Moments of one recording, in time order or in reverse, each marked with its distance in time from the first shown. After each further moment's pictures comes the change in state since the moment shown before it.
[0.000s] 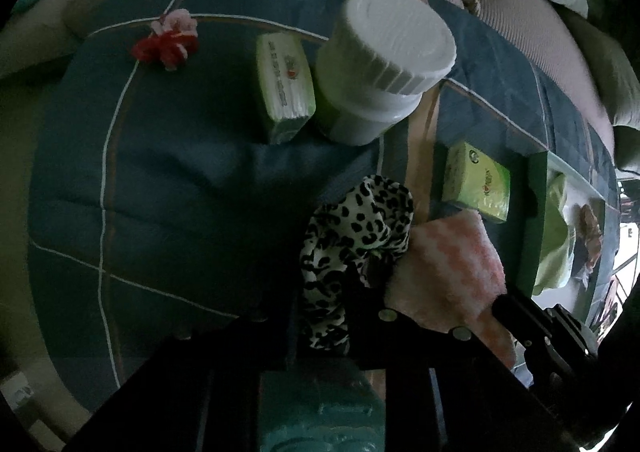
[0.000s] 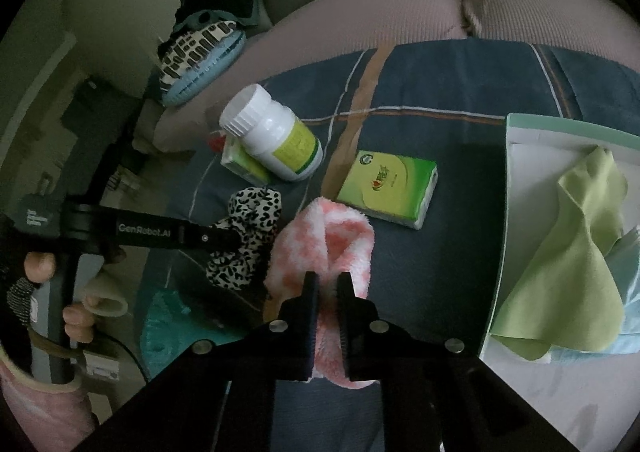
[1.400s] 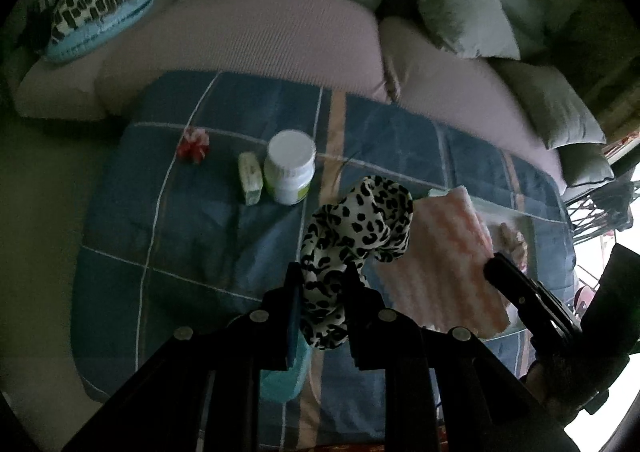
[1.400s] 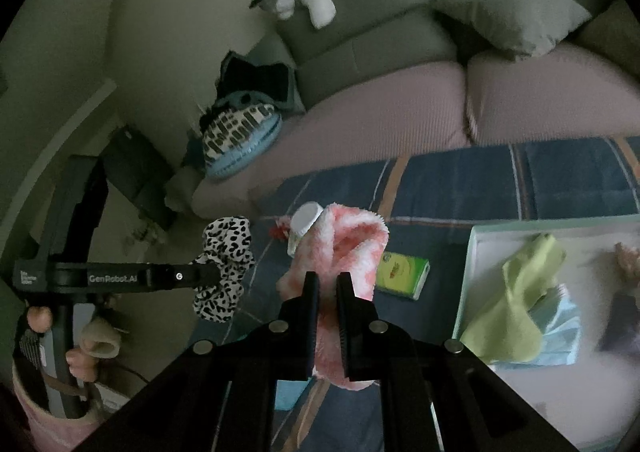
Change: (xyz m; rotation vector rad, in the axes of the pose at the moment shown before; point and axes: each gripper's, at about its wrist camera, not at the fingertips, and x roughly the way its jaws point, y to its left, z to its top) left arm -0.160 -0.038 -0.082 0.063 -0.334 -0.047; right arm -0.133 0.018 0.005 -0.034 -0.304 0.083
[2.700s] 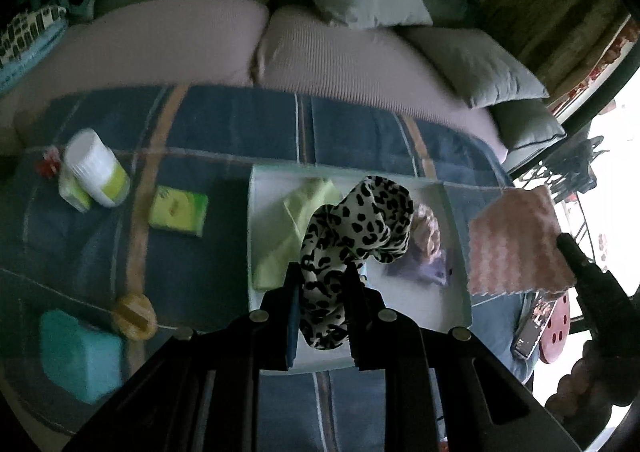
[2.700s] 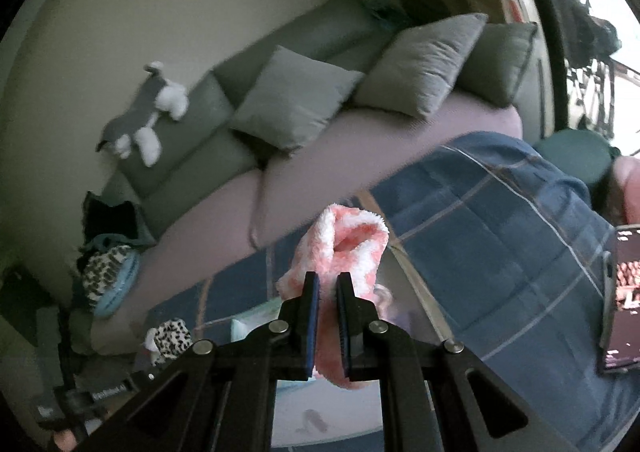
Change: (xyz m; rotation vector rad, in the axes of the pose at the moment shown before) left arm 0.065 -0.177 -0.044 0.118 -0.006 -0.166; right arm -0.210 -0.143 -0.010 0.355 -0.312 -0.539
